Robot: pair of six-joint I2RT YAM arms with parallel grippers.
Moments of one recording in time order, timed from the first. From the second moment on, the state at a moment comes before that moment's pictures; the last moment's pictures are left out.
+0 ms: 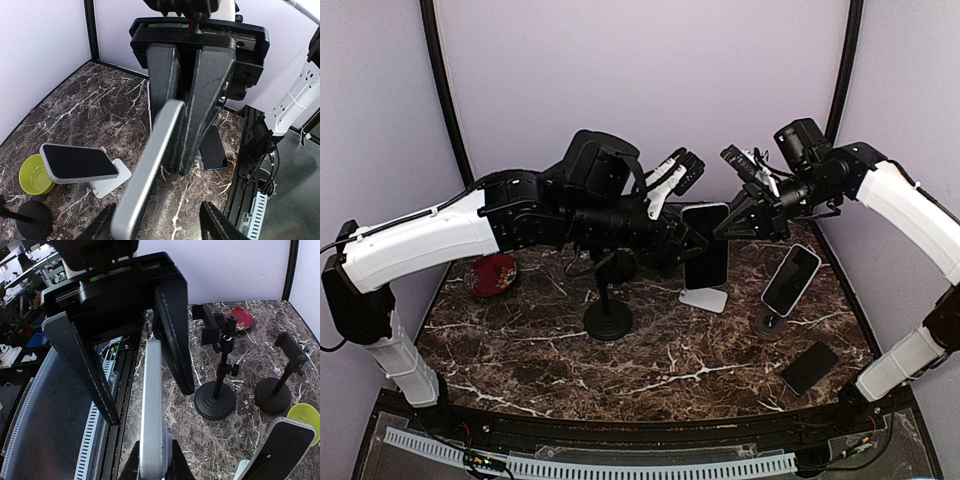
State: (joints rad) left arm -1.15 1.67 1.72 -0.52 0.00 -0.10; right arm 0.52 1.44 1.55 -1.01 -1.05 -0.62
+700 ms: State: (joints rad) left arm -1.13 1.63 1.66 -0.50 0.20 -0.04; right arm 0.56 1.44 1.56 -1.07 -1.08 -0.67
